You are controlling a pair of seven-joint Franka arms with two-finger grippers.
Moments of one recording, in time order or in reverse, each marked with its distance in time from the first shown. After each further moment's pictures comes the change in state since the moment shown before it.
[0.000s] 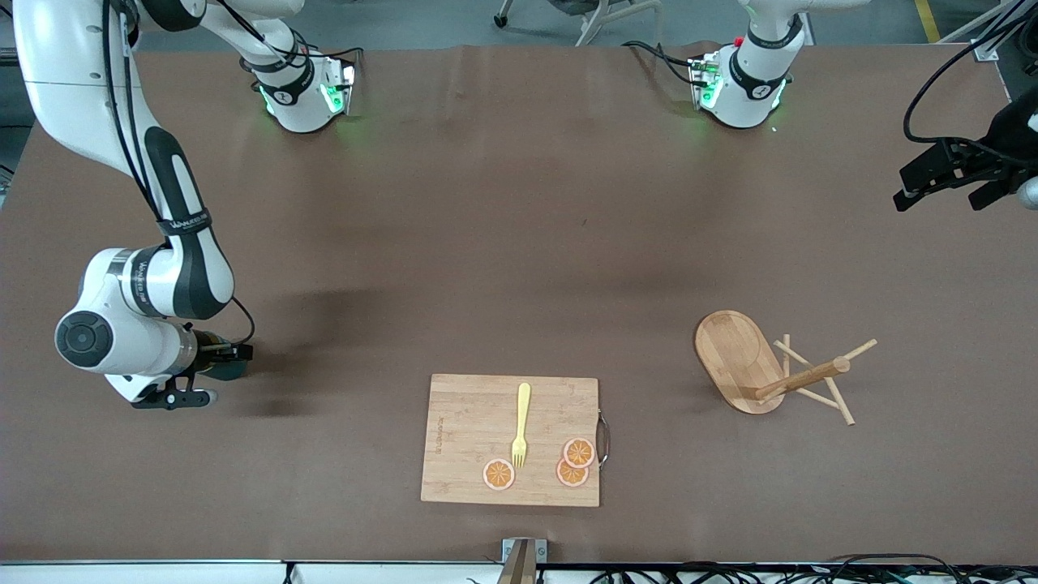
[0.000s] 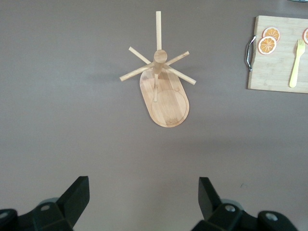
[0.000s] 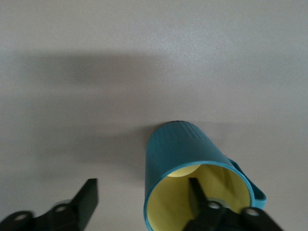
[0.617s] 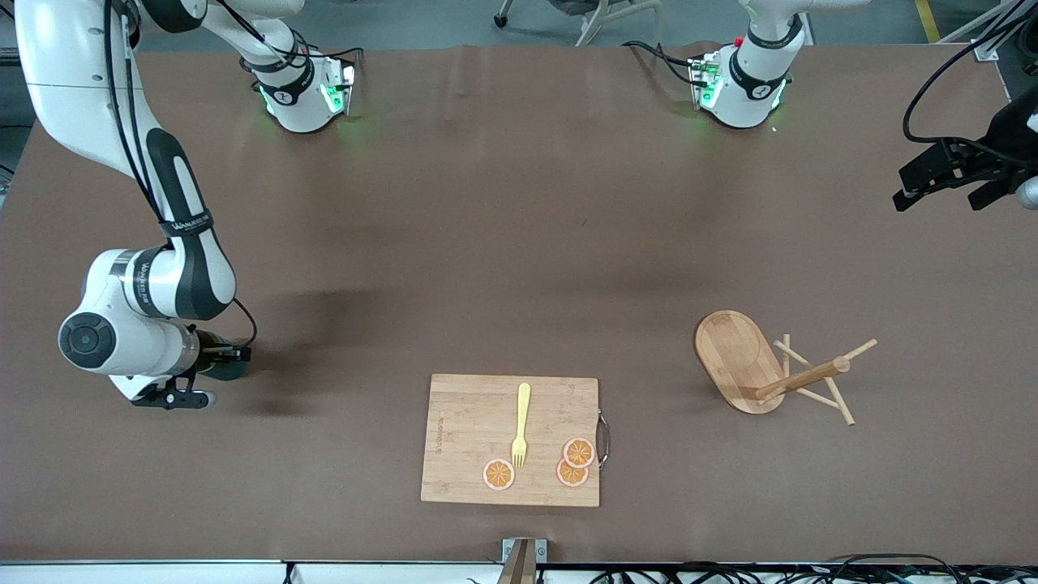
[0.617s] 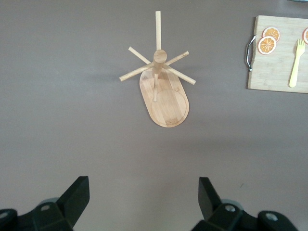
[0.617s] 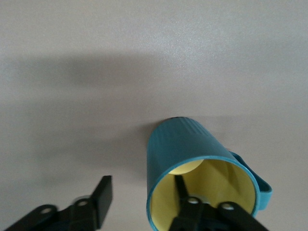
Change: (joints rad) left arm 0.000 0.000 0.000 0.000 0.000 0.000 0.000; right arm 0.002 0.001 0.000 0.000 0.002 -0.007 0.065
